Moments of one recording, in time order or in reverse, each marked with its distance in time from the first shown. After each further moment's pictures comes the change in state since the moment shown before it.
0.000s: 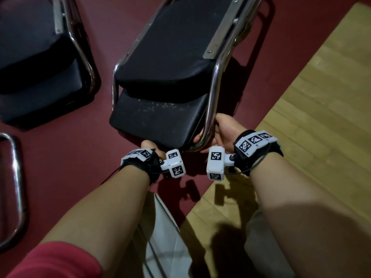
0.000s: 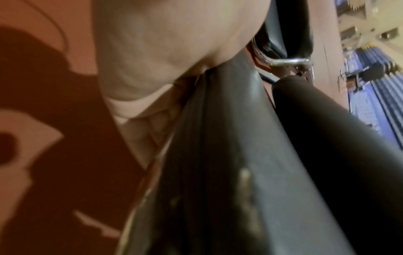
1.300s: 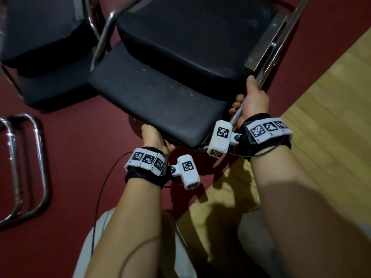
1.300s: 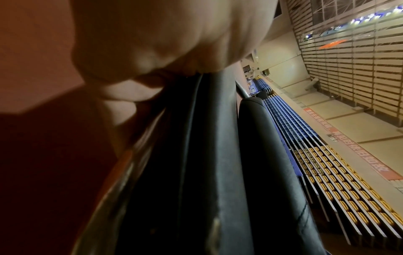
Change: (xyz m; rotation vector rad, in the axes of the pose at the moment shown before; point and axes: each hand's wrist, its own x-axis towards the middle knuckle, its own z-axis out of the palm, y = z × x) left_hand -0.049 0.052 -0.010 -0.291 -0.142 0.051; right_hand 0.007 -0.077 0.017 0.431 0.555 -0.357
